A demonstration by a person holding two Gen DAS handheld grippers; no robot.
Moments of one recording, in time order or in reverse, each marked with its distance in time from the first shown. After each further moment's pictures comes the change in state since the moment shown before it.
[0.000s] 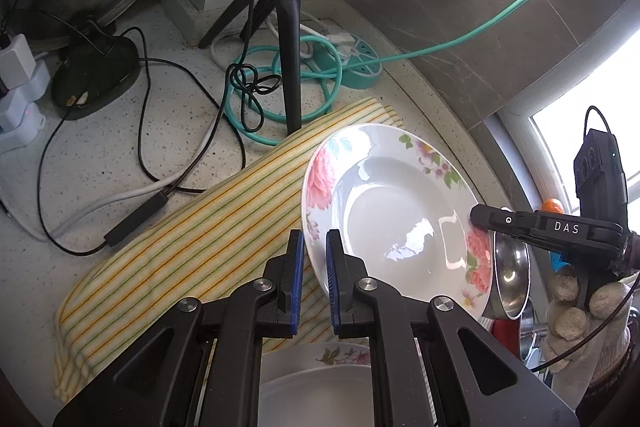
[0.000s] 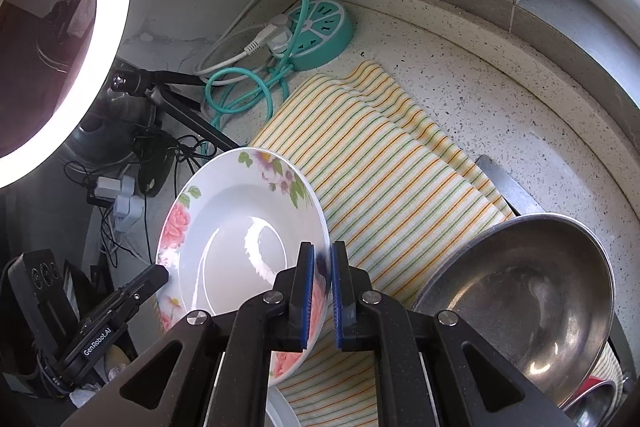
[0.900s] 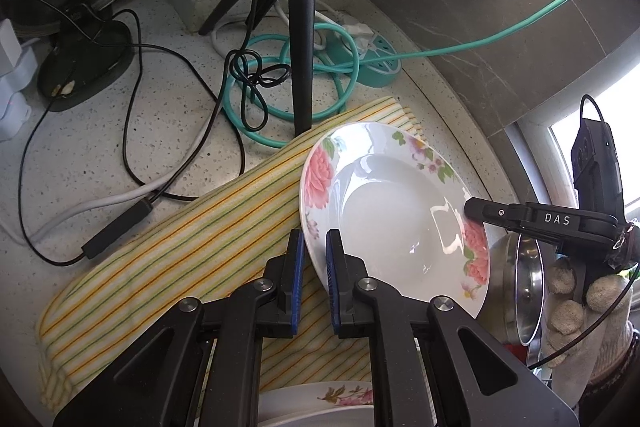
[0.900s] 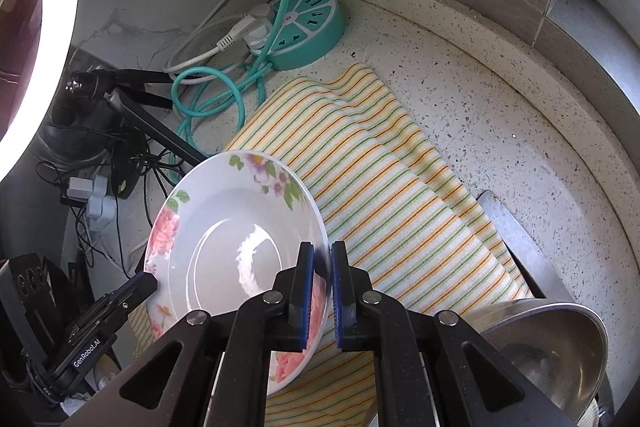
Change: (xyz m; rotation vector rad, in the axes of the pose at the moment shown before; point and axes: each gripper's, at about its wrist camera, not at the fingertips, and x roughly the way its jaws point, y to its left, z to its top) left arm 0.030 0.004 0.011 -0.045 0.009 0.021; right arm 0.037 -0.010 0.032 -0.043 0.045 -0.056
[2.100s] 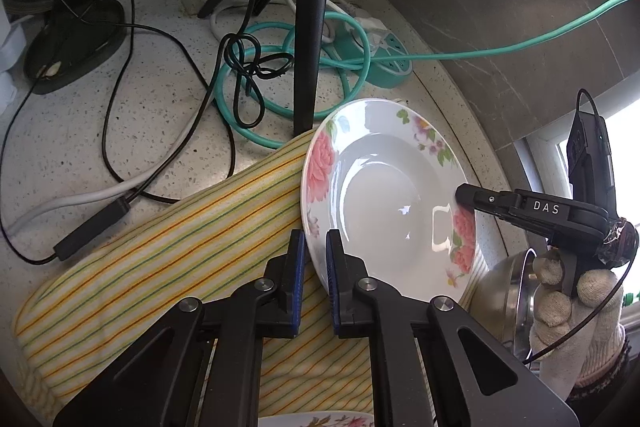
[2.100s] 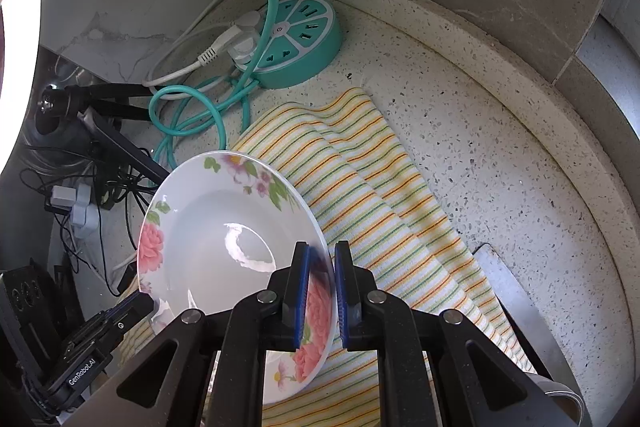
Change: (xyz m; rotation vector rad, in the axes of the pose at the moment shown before) left arm 0.024 0.002 0.011 -0.070 0.023 -0.014; right arm 0.020 -0.005 0.029 -0.046 -0.003 -0.041
